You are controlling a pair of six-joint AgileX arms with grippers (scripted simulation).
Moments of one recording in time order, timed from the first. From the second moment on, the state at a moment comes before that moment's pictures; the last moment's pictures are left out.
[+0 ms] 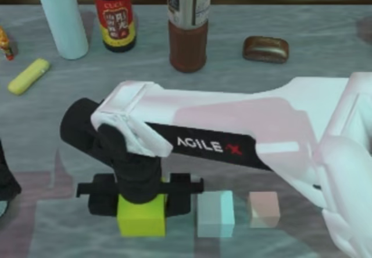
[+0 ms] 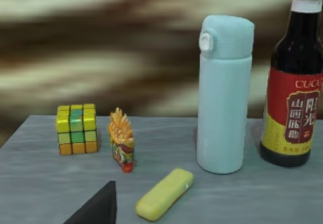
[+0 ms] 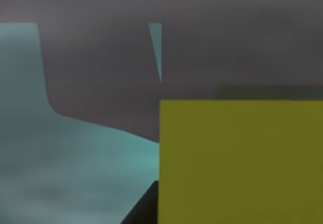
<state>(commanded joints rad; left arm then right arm) 0.02 0.00 0.00 0.00 0.00 0.00 1.02 2.38 1.90 -1.08 0.01 1.03</state>
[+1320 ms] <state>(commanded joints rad) 0.02 0.00 0.00 0.00 0.00 0.00 1.03 2.34 2.10 -1.32 0.01 1.03</state>
